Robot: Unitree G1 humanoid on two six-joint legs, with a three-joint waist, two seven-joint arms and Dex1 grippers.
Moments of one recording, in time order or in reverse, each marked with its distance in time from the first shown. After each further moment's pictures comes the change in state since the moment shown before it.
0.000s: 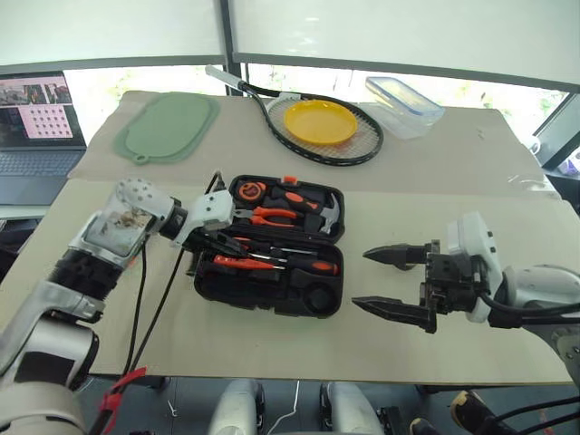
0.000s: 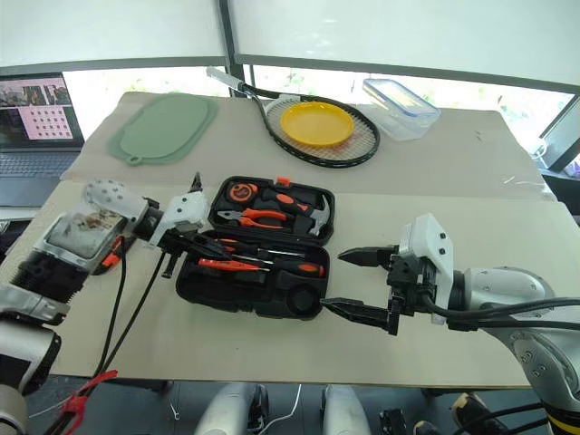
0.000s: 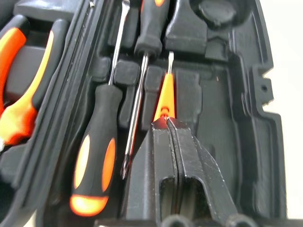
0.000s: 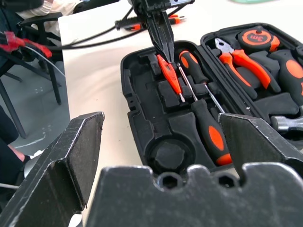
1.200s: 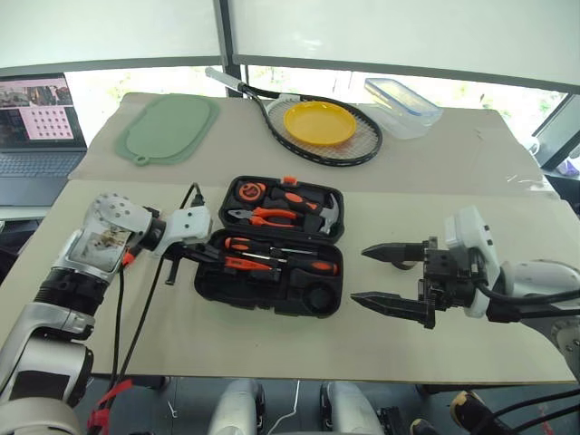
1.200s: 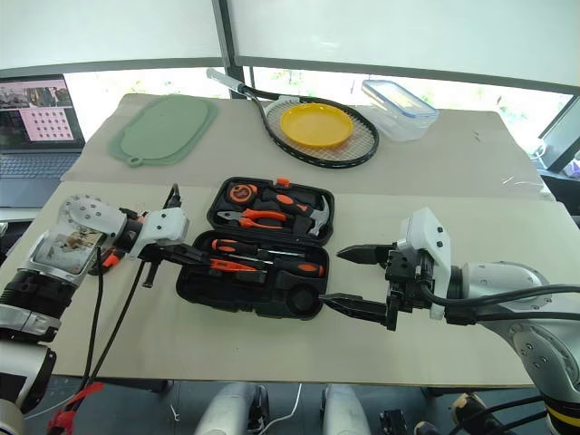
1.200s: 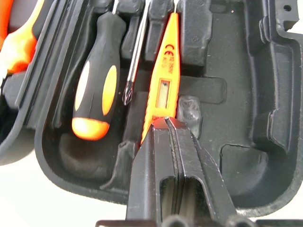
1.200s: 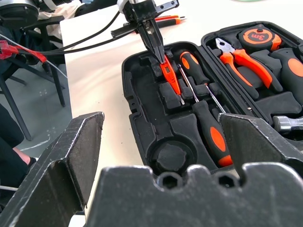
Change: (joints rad) left arm 0.063 0.025 0.106 0.082 0.175 -0.160 -0.059; right arm -0.042 0.001 0.027 0.027 0.030 0.024 -0.016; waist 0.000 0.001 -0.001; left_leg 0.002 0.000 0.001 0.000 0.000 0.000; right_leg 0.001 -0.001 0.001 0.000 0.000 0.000
